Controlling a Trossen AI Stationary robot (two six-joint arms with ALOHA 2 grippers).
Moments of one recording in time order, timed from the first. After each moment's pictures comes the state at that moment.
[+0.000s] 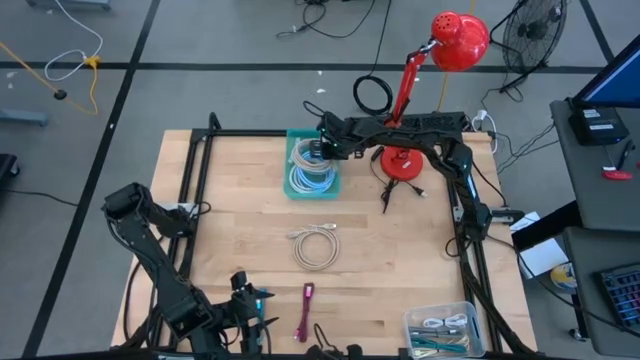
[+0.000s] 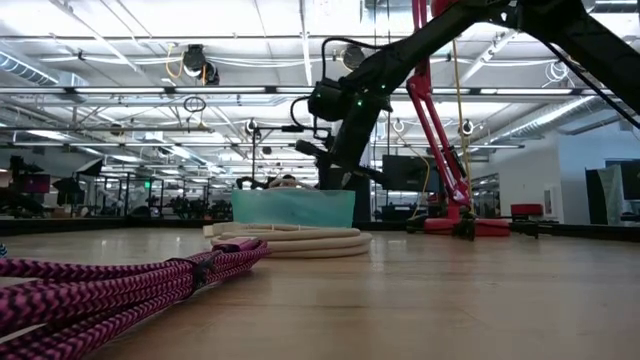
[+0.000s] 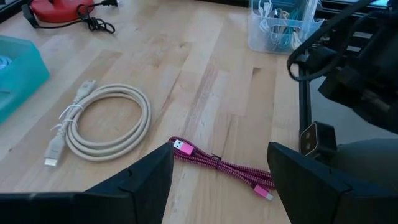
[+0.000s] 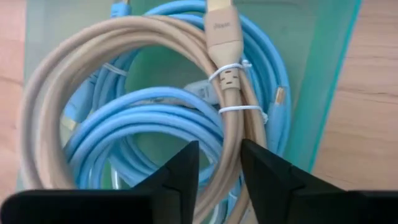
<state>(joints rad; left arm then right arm) -0.96 1.69 1.31 -0.64 -0.86 -0.99 -0.50 2.14 1.69 -0.61 -0.03 0.94</state>
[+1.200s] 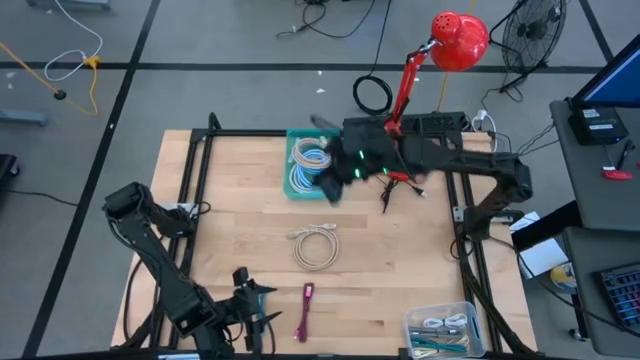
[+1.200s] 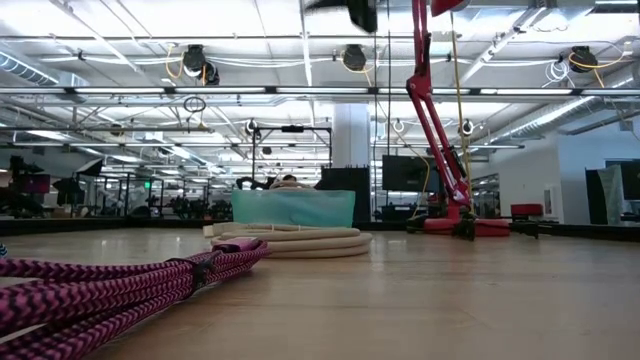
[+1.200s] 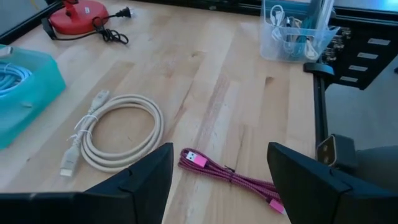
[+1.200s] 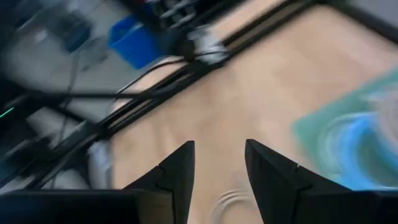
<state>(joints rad) -0.93 1.69 1.31 -0.64 -0.90 -0.96 -0.10 1.64 1.69 -0.59 -0.12 0.54</state>
